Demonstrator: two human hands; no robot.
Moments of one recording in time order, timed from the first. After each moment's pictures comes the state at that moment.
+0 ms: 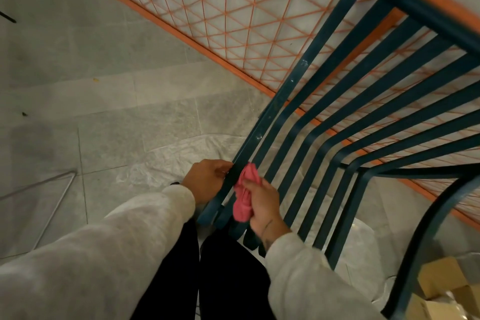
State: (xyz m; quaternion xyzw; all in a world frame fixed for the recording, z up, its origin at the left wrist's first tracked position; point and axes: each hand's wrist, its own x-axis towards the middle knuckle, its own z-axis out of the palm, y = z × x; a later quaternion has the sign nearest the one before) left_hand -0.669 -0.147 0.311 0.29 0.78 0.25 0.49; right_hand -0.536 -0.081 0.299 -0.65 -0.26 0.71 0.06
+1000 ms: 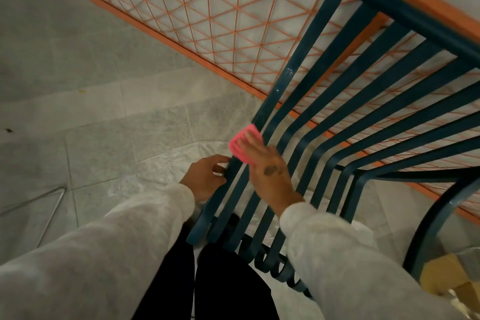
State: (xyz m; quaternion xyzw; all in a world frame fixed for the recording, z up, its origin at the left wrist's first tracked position) left_hand -0.683 -0.097 0.296 0.23 0.77 0.24 0.54; right_hand -0.550 0.016 0.293 -0.27 -0.92 0.27 0.03
